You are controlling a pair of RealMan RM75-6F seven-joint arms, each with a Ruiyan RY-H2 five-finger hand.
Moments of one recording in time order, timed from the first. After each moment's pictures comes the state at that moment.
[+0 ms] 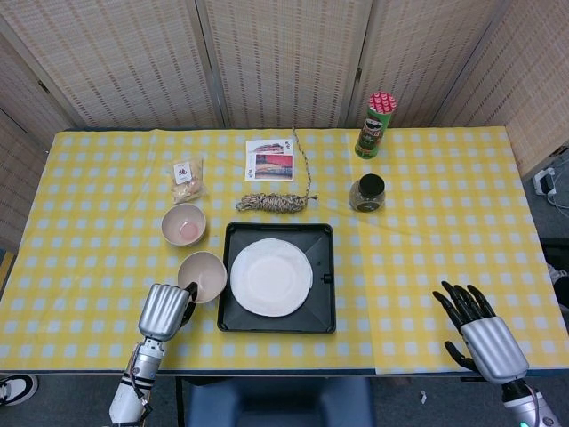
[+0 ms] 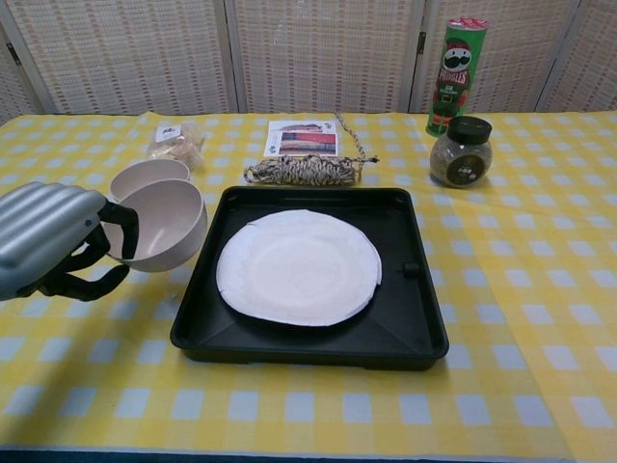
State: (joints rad) left arm -0.36 -1.70 -0.06 -1.54 1.43 1.37 0.67; right arm 0.07 -1.10 -0.10 -1.67 -1.72 1.42 -0.12
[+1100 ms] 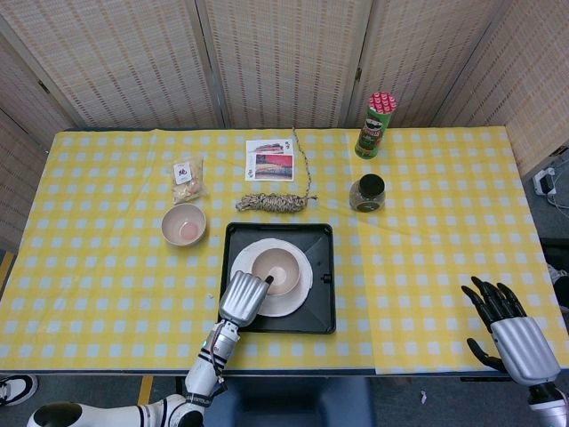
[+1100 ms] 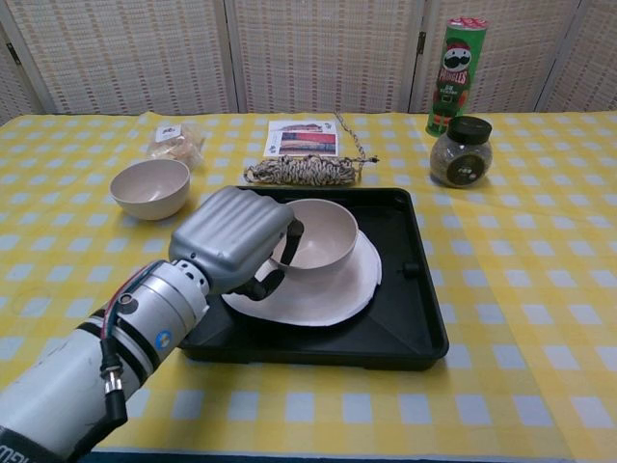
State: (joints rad) left arm -0.62 -2.05 -0.20 -1.28 1.34 1.18 0.85; right arm 0.04 -1.05 -0.09 -1.63 -1.69 1.48 0.02
